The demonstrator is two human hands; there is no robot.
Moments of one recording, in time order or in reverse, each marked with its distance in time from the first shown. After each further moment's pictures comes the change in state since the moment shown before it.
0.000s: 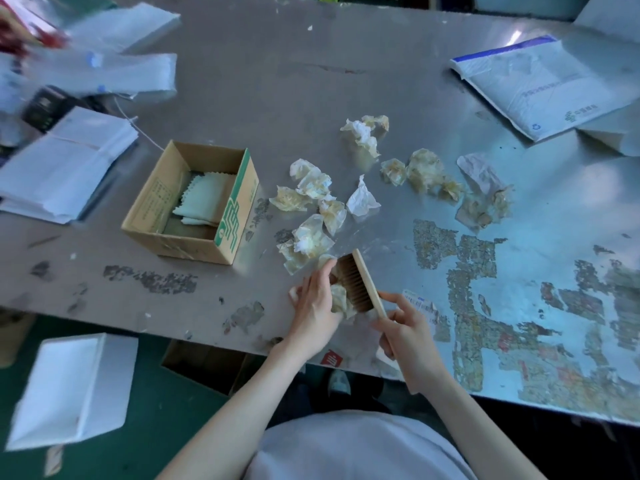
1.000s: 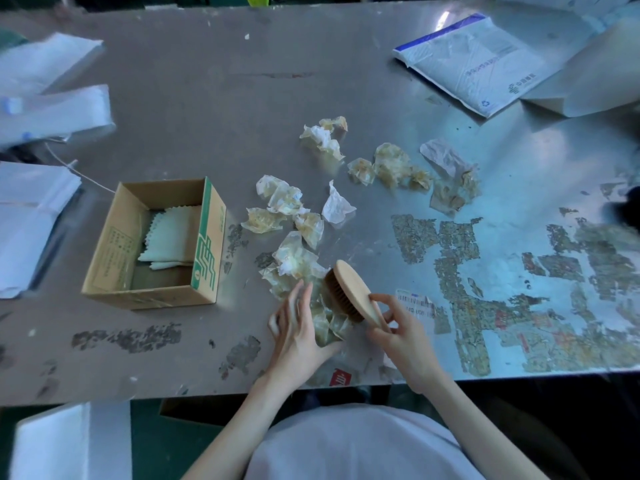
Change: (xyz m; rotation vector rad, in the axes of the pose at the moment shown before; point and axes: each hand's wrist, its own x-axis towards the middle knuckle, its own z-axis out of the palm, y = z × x) left_hand -0.001 -0.039 -0.008 0.184 -0.125 0.086; right_hand 0.002 0.002 0.011 -0.303 0.104 -0.074
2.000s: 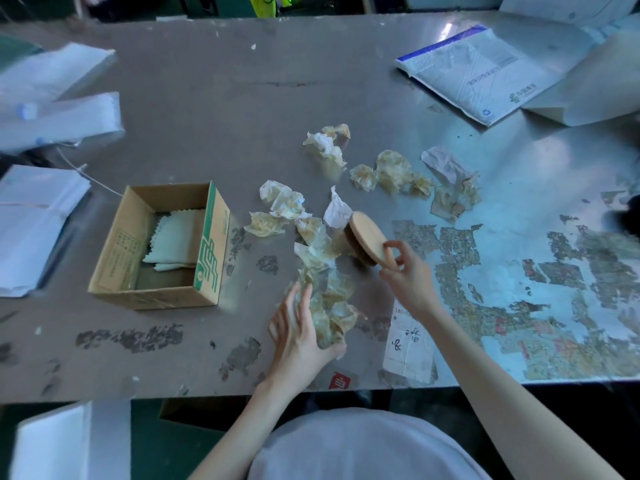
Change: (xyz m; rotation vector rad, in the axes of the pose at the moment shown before) left_hand -0.002 0.009 -0.005 0.000 -0.003 -0.027; right_hand 0.076 -0.036 -0.029 -0.223 0.183 -0.113
